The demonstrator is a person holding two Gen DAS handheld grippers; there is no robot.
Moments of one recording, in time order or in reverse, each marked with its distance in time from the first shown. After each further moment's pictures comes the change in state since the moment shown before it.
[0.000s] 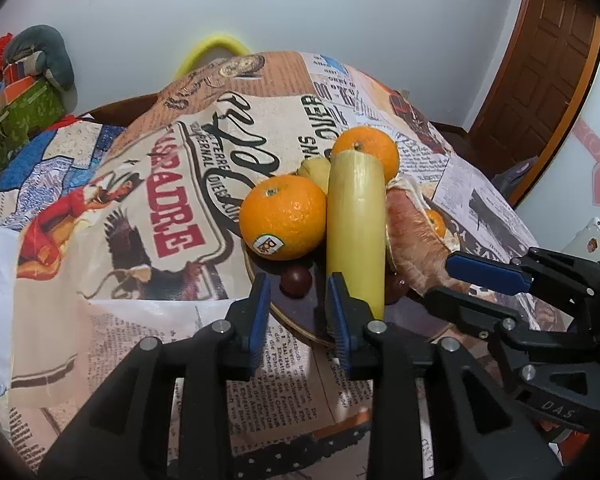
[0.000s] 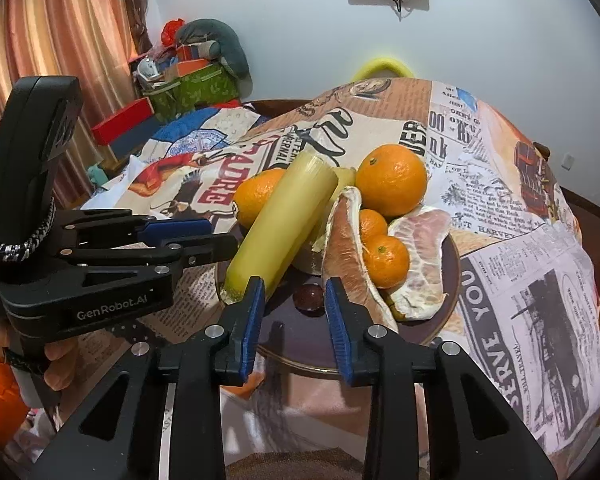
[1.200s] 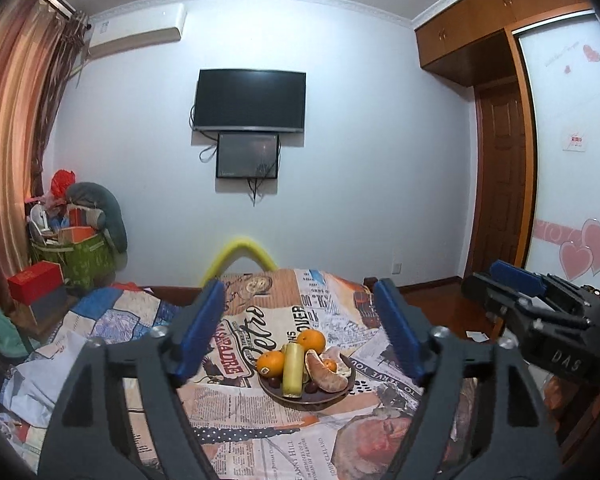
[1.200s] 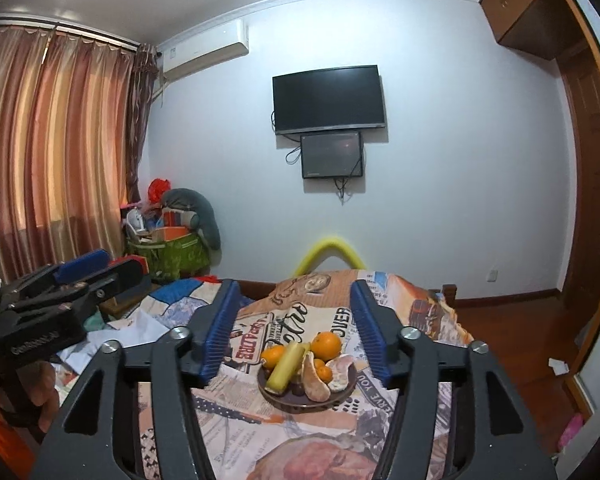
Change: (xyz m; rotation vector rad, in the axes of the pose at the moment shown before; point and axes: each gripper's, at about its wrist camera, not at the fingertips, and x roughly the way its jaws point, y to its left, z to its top) left arm -0.339 -0.098 -0.069 0.064 -0.721 0.091; right arm -0.267 0.078 -0.017 0.010 -0.624 -0.208
